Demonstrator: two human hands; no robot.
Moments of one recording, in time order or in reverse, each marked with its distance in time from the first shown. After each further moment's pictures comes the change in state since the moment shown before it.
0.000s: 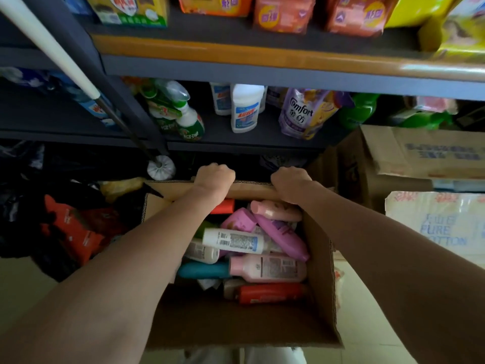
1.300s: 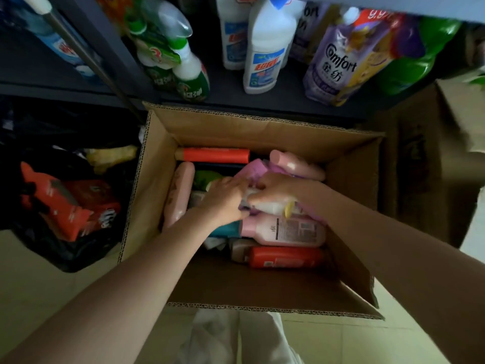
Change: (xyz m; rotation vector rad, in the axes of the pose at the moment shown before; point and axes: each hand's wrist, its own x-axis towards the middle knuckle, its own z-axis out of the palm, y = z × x) left_hand 0.010 0.016 0.125 -0.491 -0.027 0.166; right_hand 0.056 -0.046 0.066 0.623 -0.362 -0.154
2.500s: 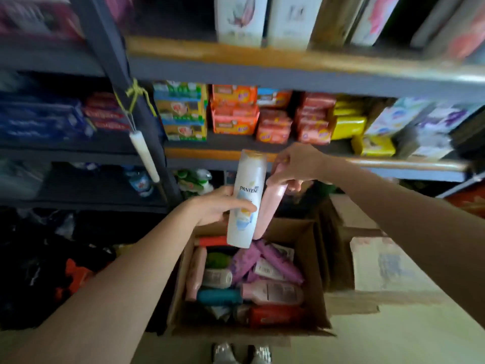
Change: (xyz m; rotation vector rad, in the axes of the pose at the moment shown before) left_hand -0.136 0.072 -0.264 -1.056 -0.096 -0.005; right_hand -0.280 -0.122 -0.163 0.016 0.639 -0.069
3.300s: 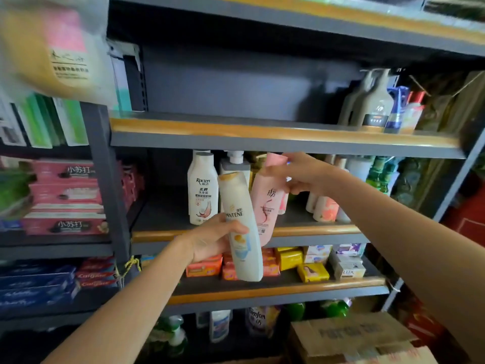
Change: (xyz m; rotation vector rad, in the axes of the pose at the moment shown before) left_hand -0.113 0.233 0.016 -0.168 -0.214 0.540; right_hand -0.160 -0.092 -0.238 0.572 0.504 -0.138
